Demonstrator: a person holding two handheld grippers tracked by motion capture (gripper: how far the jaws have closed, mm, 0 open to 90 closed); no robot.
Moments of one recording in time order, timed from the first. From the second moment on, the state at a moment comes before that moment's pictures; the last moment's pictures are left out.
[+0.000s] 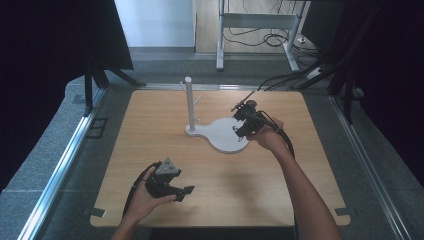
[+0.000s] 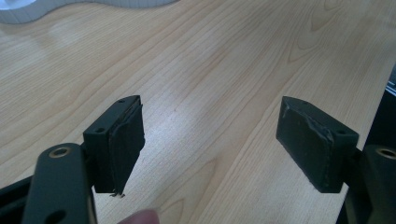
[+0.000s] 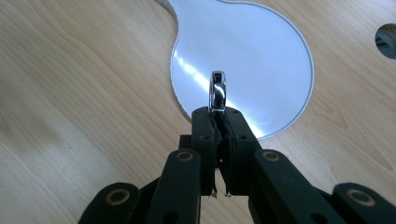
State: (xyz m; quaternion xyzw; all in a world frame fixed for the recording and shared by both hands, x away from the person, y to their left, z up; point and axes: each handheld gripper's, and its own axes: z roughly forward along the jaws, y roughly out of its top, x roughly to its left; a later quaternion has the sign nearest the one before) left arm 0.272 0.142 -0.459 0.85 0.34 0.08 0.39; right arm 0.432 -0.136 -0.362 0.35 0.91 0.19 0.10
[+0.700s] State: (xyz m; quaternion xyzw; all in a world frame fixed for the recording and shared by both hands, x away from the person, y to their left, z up) left arm 0.271 0.142 -0.458 0.85 0.34 0.08 0.39; right arm 0.464 -0.114 -0.355 0.36 0.90 0.21 0.11
